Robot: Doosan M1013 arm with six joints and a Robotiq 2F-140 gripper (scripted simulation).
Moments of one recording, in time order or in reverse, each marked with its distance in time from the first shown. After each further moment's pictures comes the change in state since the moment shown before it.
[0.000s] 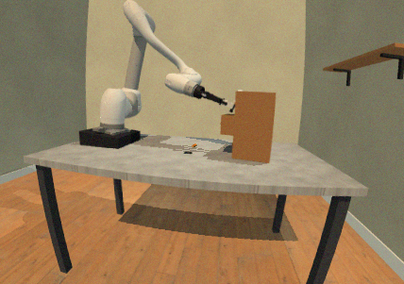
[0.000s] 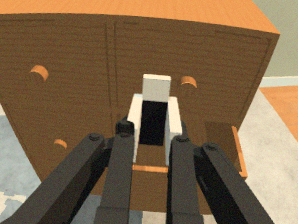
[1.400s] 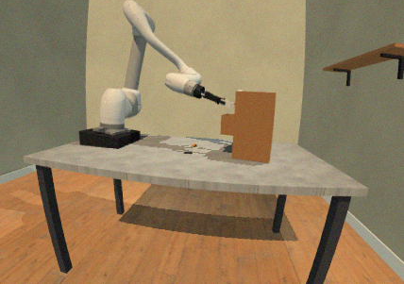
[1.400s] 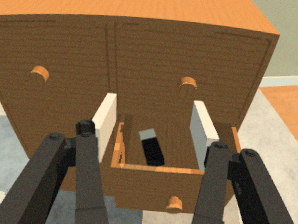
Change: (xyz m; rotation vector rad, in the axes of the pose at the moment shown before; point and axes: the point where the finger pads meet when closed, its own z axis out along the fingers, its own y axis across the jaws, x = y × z) arm 0.001 0.000 -0.001 0.001 -0.002 0.001
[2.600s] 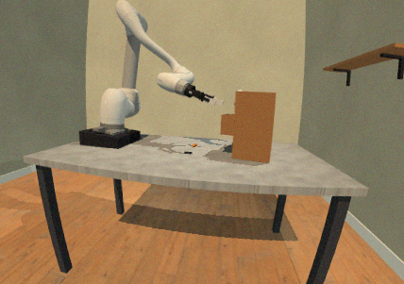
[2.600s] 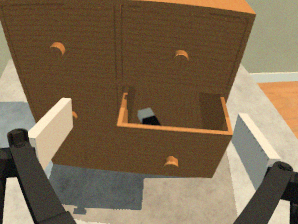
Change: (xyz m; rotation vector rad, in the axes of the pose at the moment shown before) arm -0.015 0.003 -0.055 -0.002 -0.002 0.001
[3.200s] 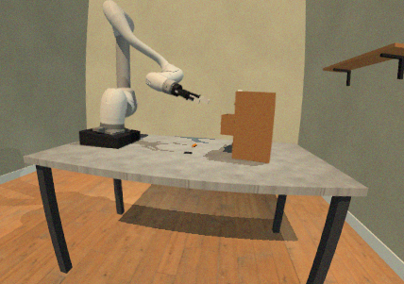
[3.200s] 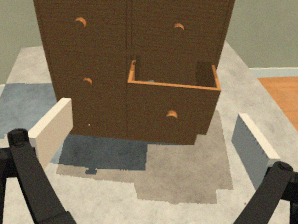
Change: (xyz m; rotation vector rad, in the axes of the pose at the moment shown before) arm -0.025 -0.001 -0.084 0.001 0.001 0.000
